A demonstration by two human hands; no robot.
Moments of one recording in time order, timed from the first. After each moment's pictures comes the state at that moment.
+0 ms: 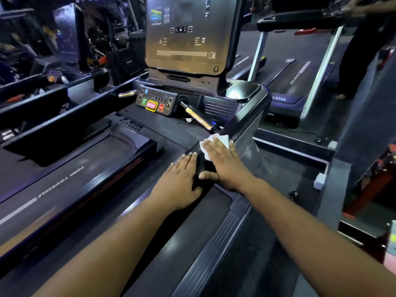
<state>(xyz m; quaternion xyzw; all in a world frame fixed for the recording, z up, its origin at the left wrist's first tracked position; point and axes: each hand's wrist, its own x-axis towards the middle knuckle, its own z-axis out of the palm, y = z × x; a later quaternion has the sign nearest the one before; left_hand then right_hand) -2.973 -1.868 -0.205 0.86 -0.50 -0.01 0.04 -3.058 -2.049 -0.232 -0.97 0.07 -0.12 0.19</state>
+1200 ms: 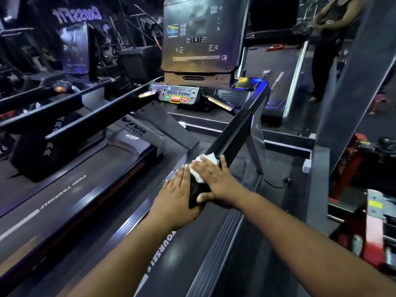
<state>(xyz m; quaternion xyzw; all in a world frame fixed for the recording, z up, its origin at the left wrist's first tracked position) -3.017 -1.595 -0.203 0.85 -0.52 -0.04 0.06 -3.105 -1.772 -0.239 -0.97 0.06 -0.13 0.19</state>
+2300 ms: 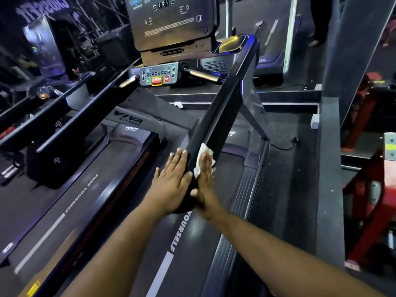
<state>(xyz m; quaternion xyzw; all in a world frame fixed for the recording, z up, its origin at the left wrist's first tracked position) -3.006 -1.623 -0.195 0.85 -0.50 -0.14 0.09 -3.087 -1.695 -0.308 -0.74 0.18 -0.40 0.51</state>
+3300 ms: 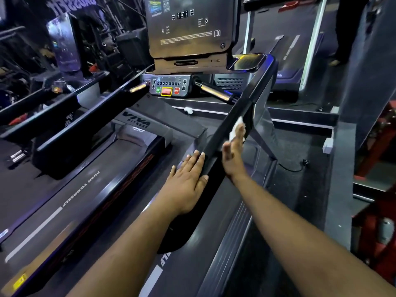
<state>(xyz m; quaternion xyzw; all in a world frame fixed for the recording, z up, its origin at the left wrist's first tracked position) -2.989 -1.709 -0.197 0.84 -0.52 -0.11 0.07 -3.037 -1.889 -0.283 -0.68 0.27 -0.45 0.51</state>
